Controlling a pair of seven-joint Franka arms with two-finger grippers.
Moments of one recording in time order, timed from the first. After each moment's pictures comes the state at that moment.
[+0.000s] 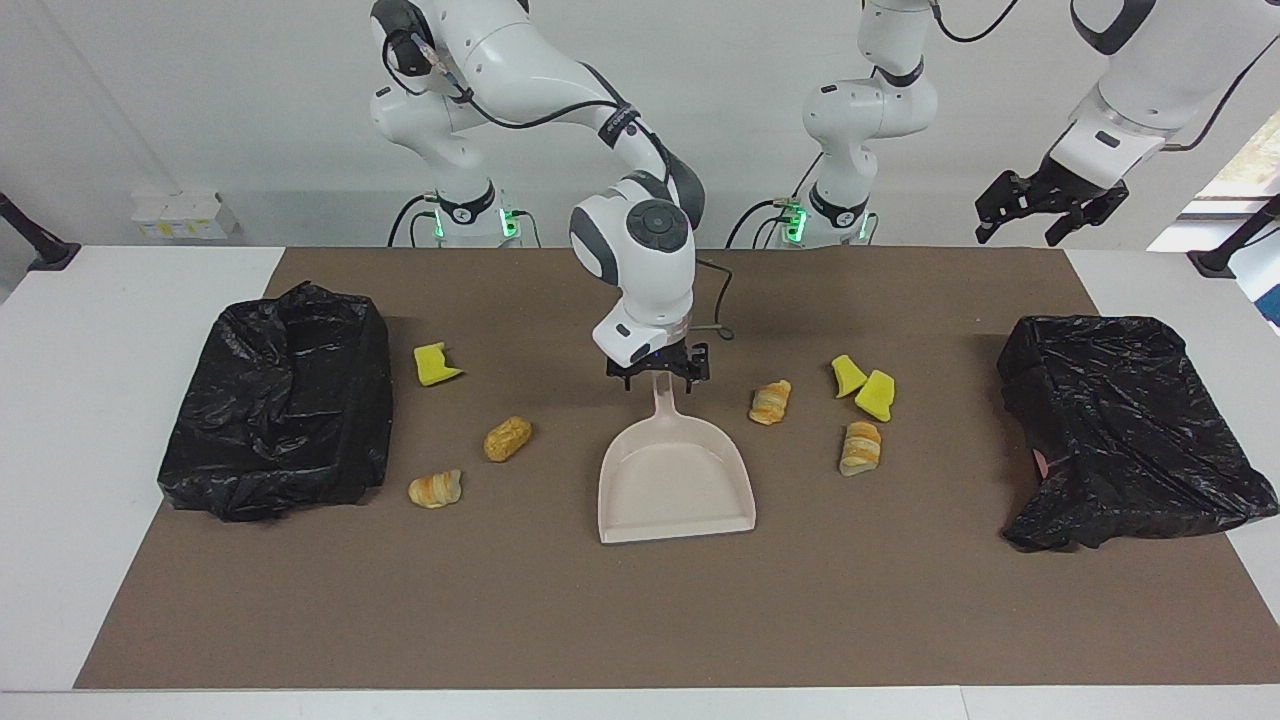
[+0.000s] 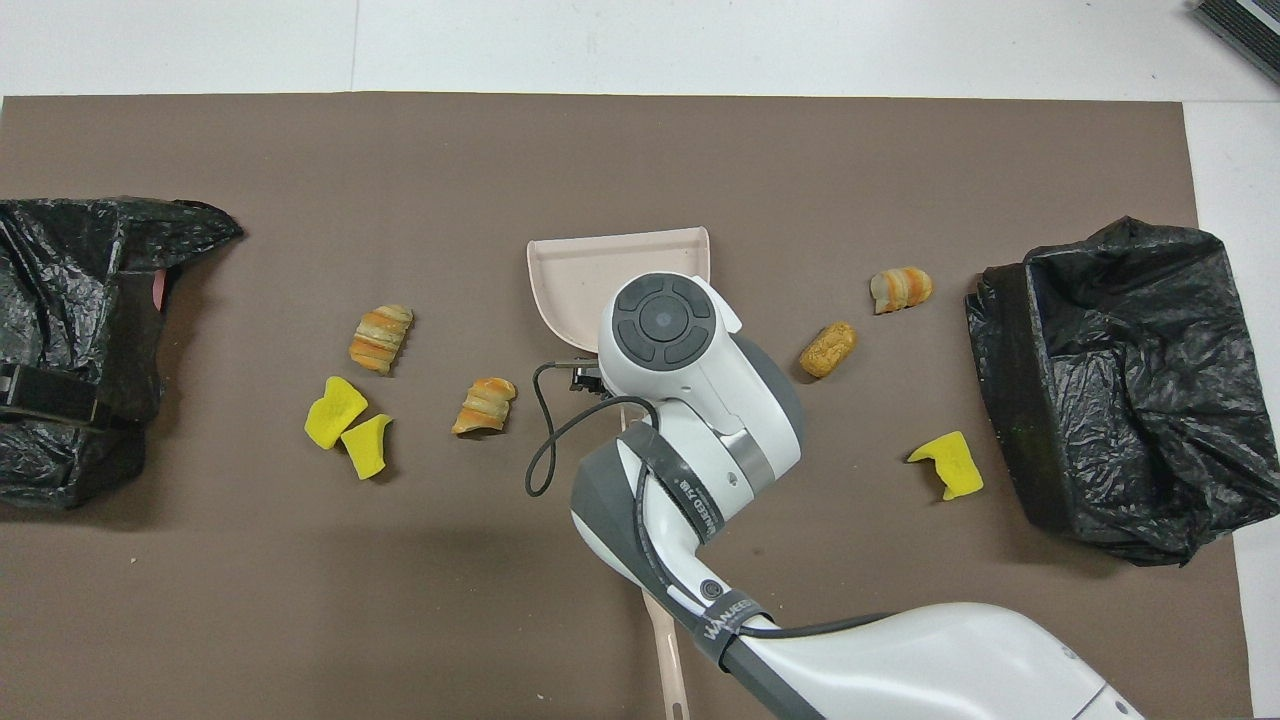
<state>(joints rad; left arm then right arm) 0.07 -0.10 -0.06 -1.66 -0.04 1.44 0.09 0.47 0.45 0.16 -1.66 -0.04 2.11 0.72</state>
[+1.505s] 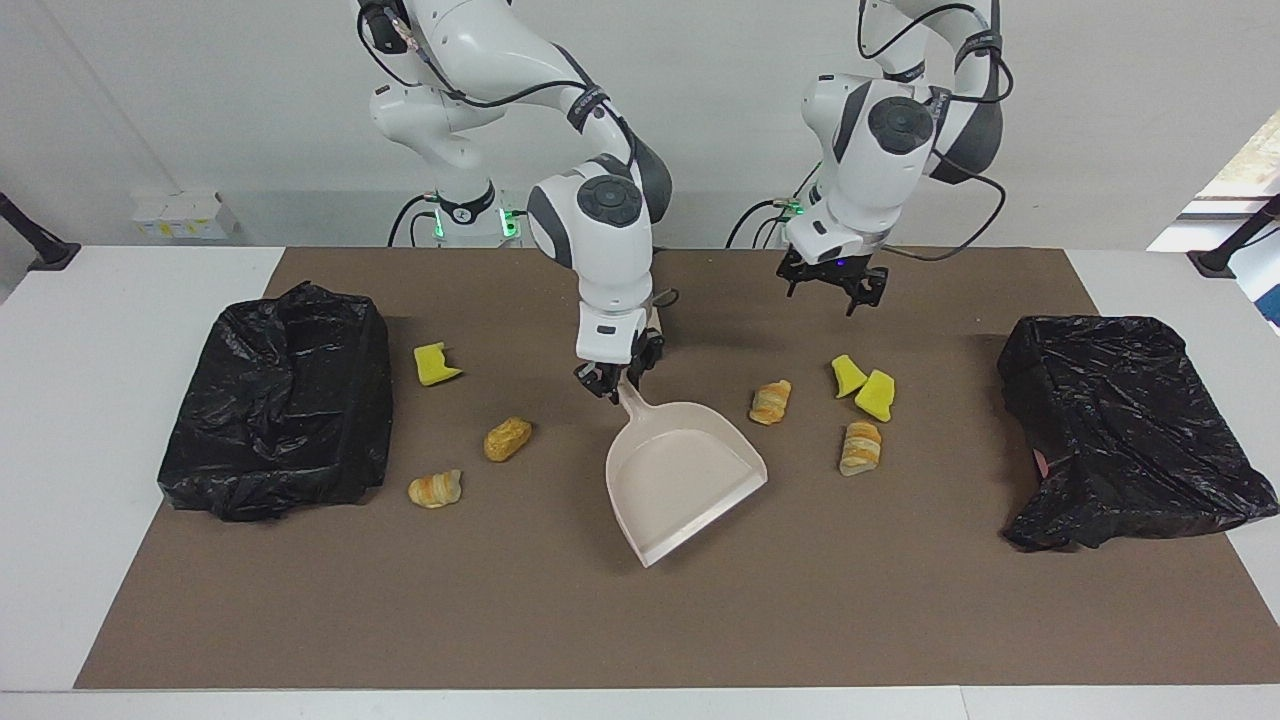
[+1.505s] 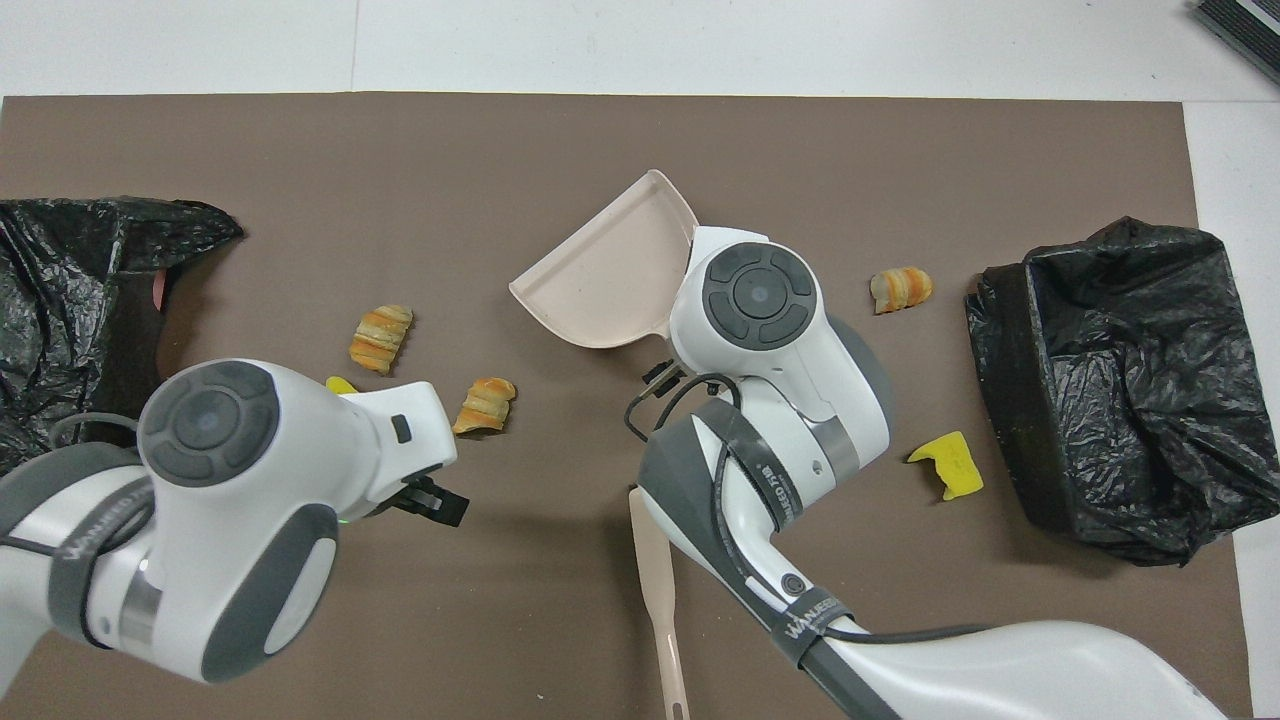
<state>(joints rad) -0.40 -0.16 -0.08 -2.21 -0.05 1.94 0.03 0.37 0.35 0.16 -1.70 -0.08 2.10 -0.14</state>
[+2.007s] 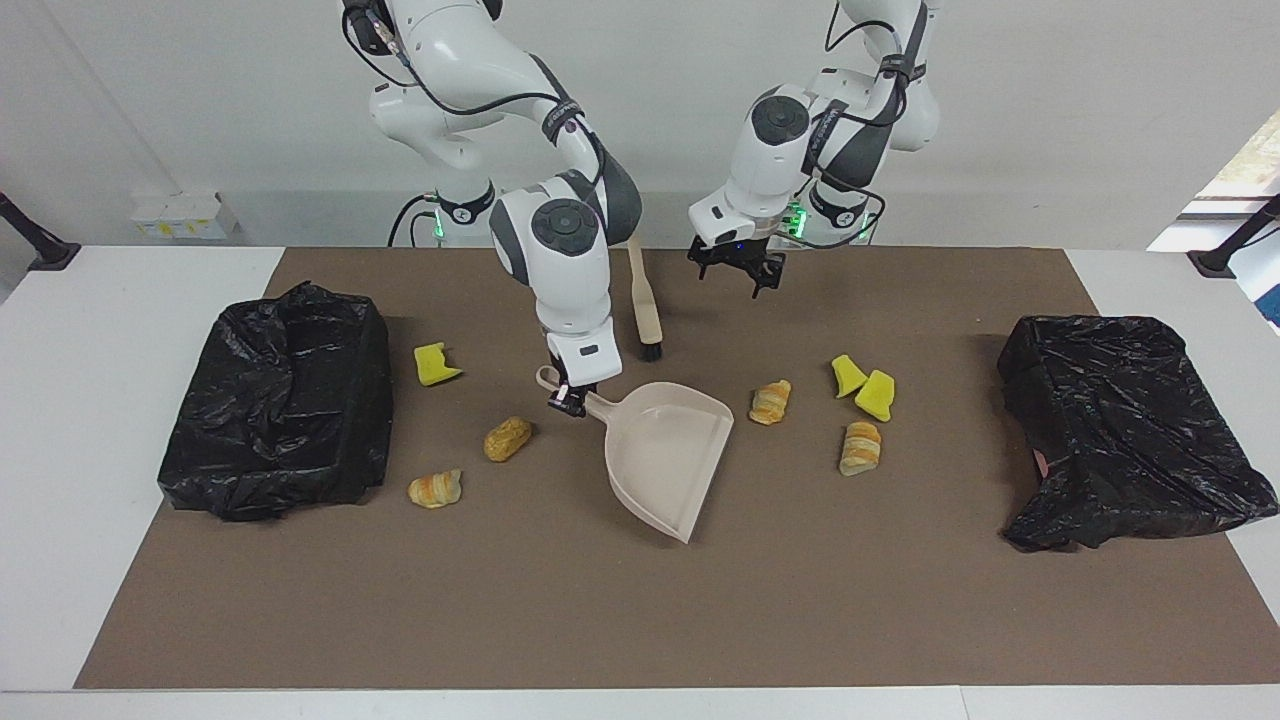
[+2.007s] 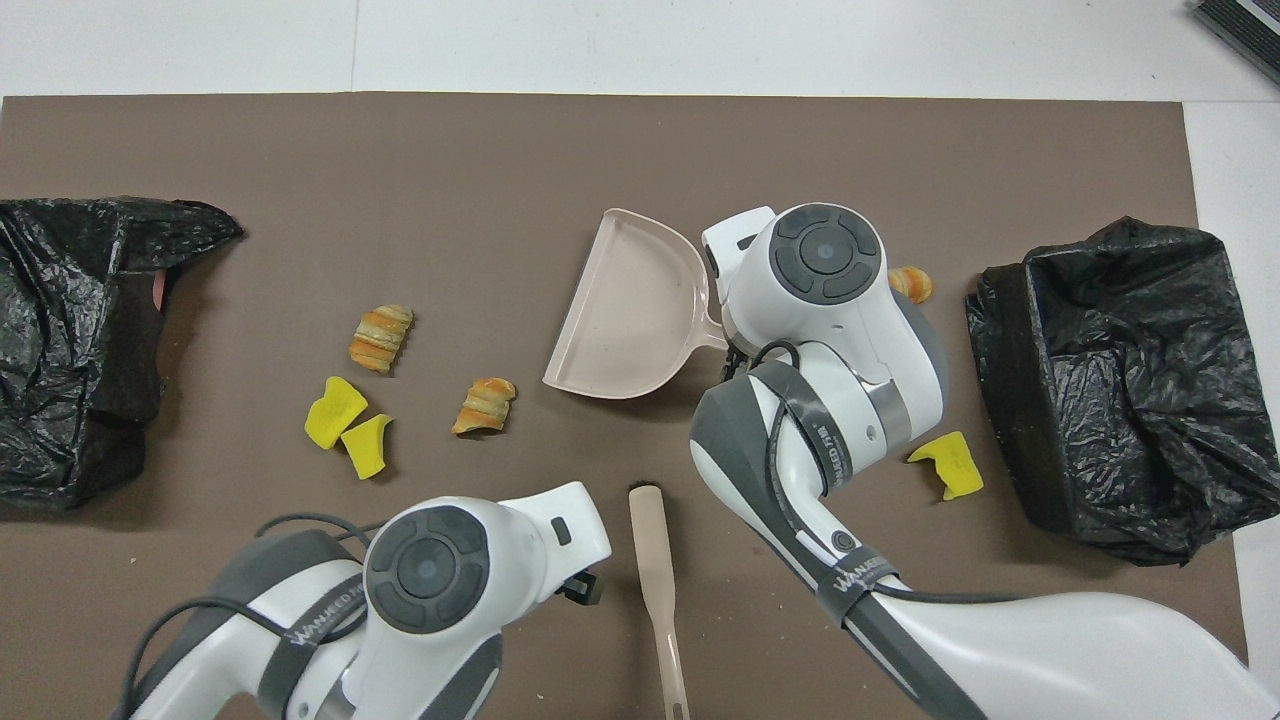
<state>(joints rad) -0.68 -0.16 -0.08 -2.33 -0.16 2.13 -0.26 0.30 0.35 0.15 -1.70 -0.08 2.05 -0.74</state>
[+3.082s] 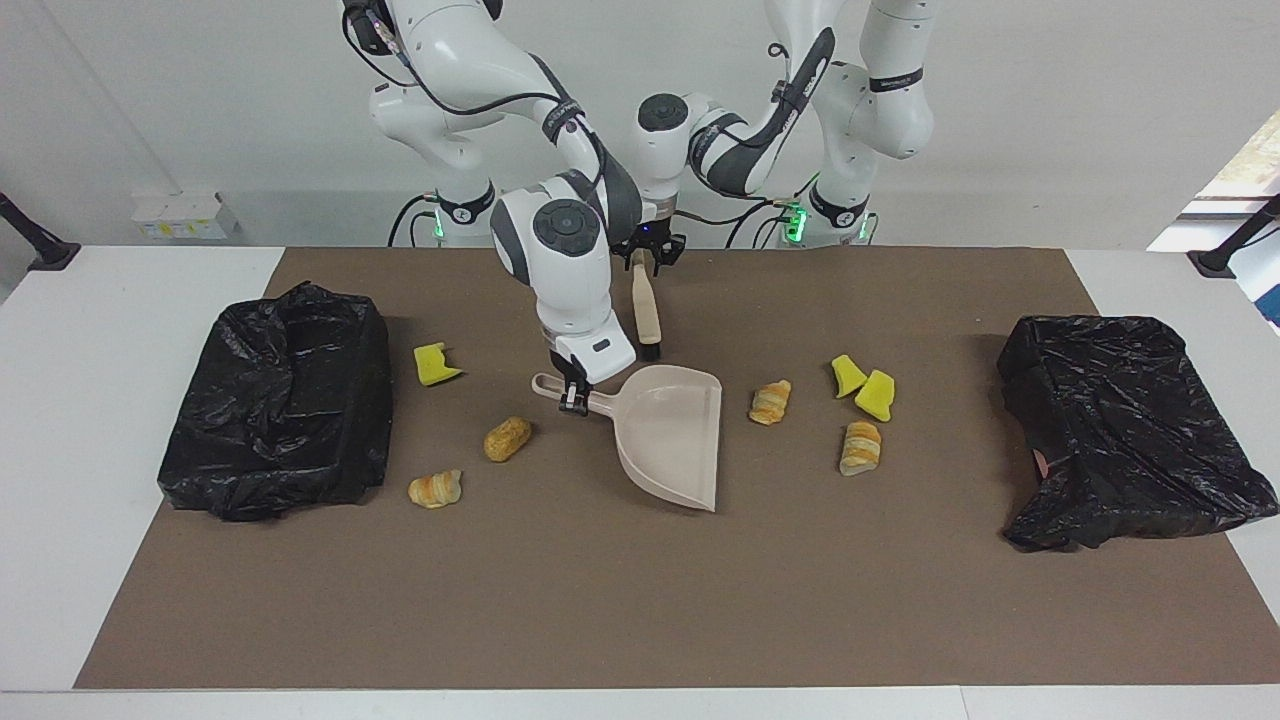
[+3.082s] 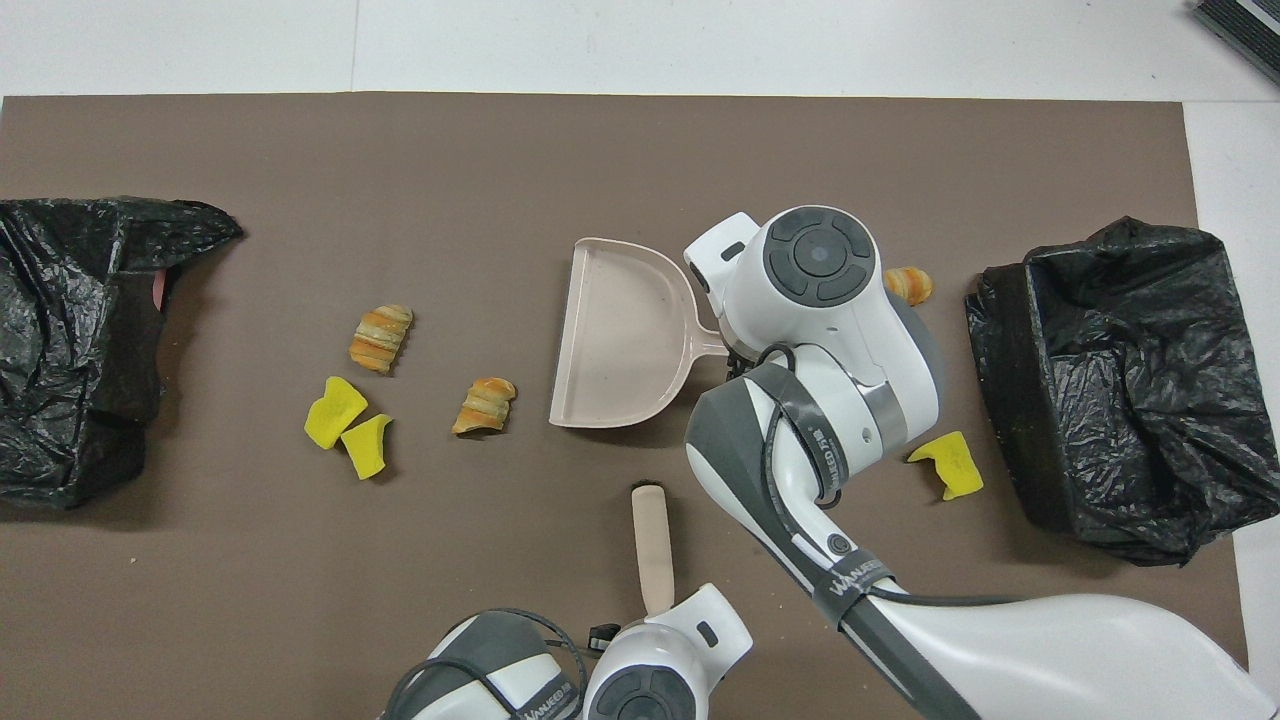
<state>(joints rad) -0.99 -0.01 -0.08 -2.34 -0.16 2.35 -0.74 0.31 0.35 0.16 -1.70 -0.09 2.05 -0.89</state>
